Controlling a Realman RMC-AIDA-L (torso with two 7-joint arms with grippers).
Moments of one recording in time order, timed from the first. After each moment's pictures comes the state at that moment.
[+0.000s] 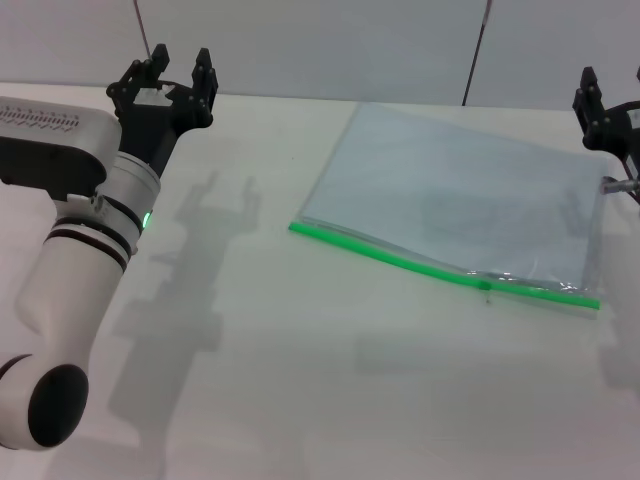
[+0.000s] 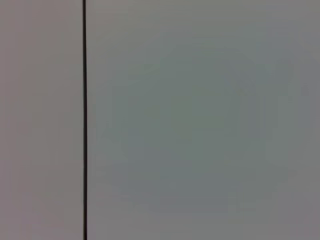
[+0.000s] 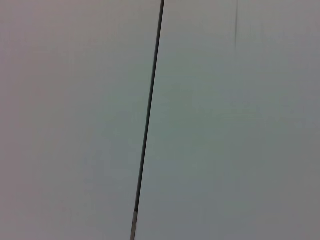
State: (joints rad) left arm -0.54 -2.03 -0.77 -0.52 1.96 0.94 0.18; right arm 0.40 2.02 -2.21 -0.72 -2.05 0.81 2.65
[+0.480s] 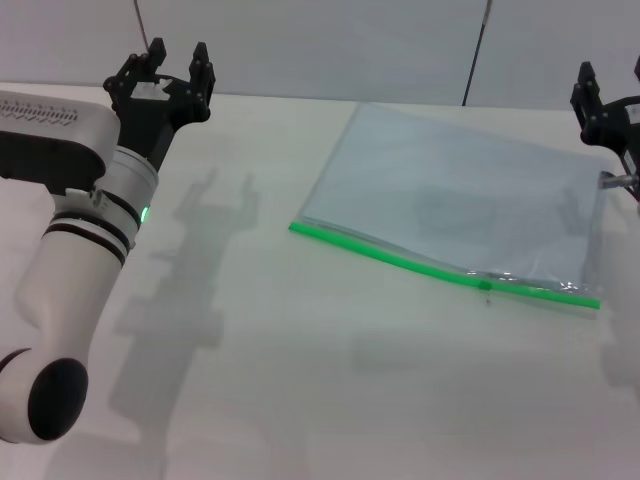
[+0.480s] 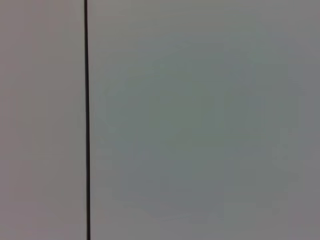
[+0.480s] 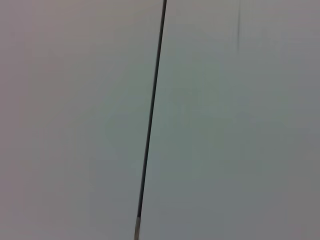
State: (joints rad) left arm -0.55 -2.03 -0.77 -0.52 1.96 0.94 0.19; right arm 0.41 2.02 -2.21 -0.72 -2.05 0.81 2.67
